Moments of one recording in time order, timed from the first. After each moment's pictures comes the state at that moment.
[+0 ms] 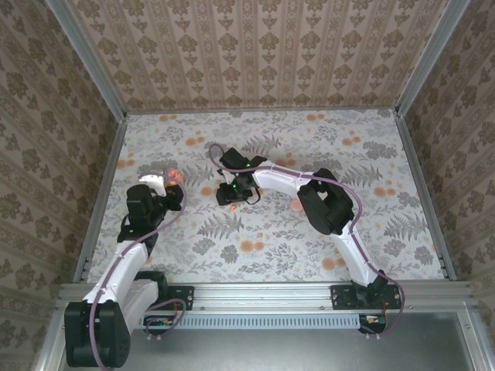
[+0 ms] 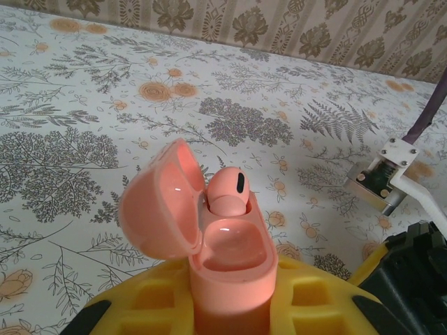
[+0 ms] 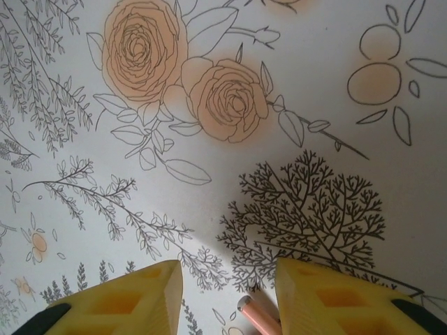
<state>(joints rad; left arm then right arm) -0.08 0.87 0.35 0.12 0.27 -0.20 0.76 2.29 1.79 -0.65 -0.30 0.43</state>
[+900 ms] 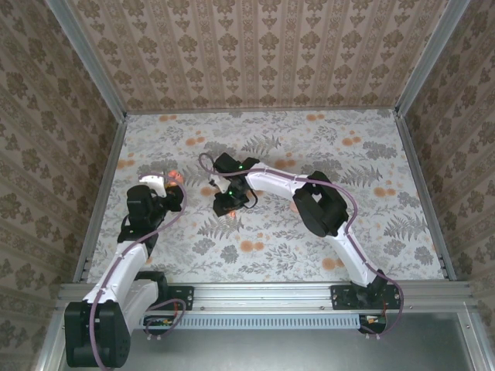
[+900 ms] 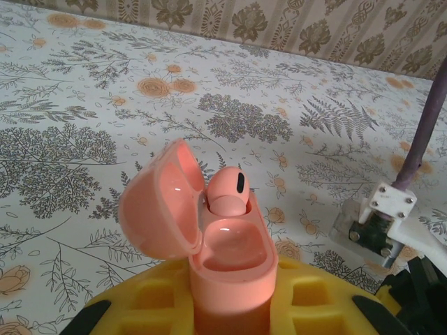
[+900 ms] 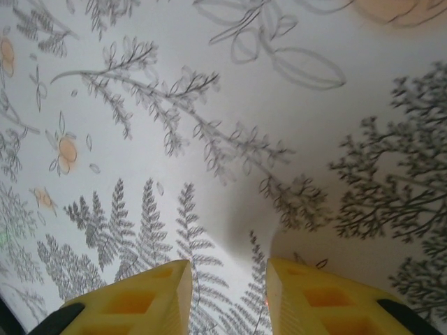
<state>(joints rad) -0.08 0.87 0.35 0.12 0.27 -0.20 0.81 2.33 1.87 -0.83 -0.41 0.27</state>
